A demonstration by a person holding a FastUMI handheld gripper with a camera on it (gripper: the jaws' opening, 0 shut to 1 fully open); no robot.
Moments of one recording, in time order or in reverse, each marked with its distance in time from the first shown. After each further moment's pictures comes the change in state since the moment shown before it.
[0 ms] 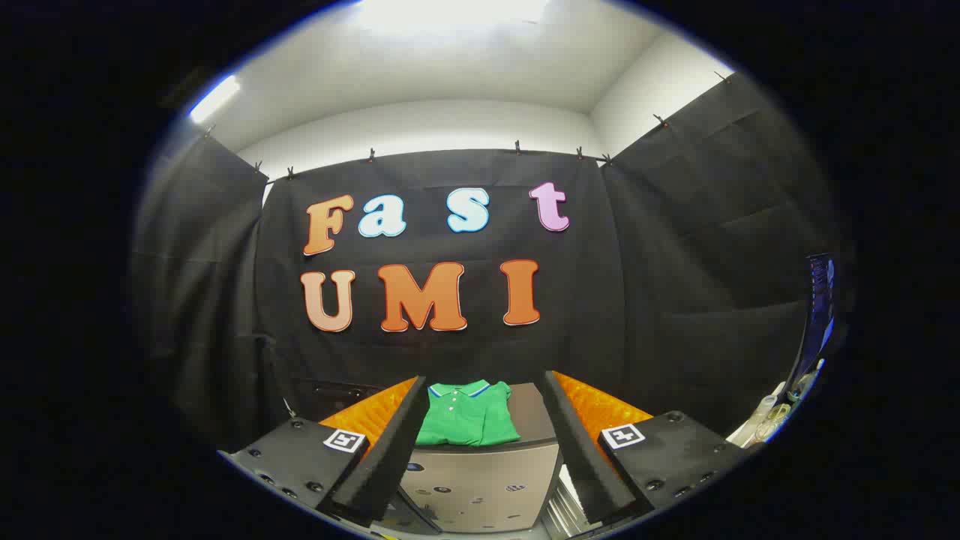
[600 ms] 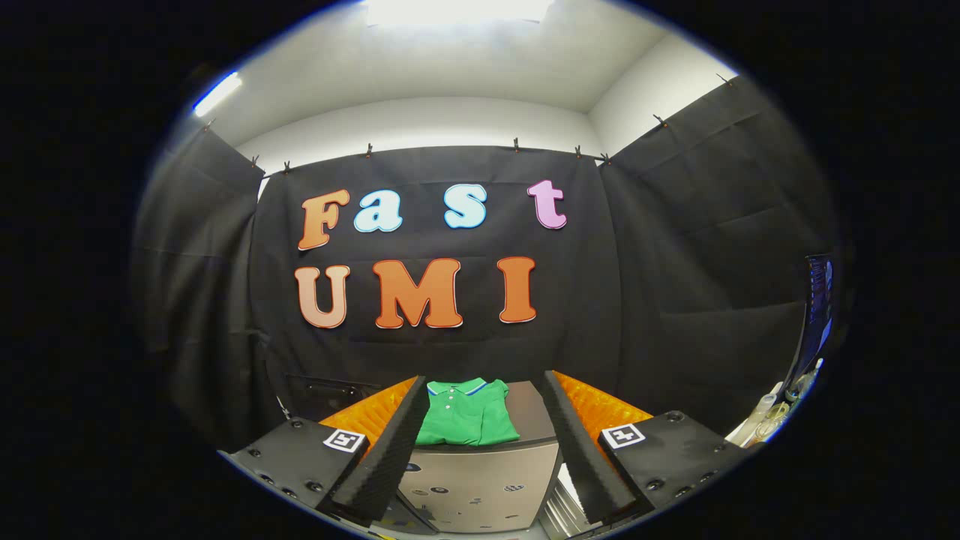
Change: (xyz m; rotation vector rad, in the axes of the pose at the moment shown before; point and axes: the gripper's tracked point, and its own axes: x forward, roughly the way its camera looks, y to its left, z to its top) arm 0.007 0.003 -0.007 -0.021 0.000 -0.022
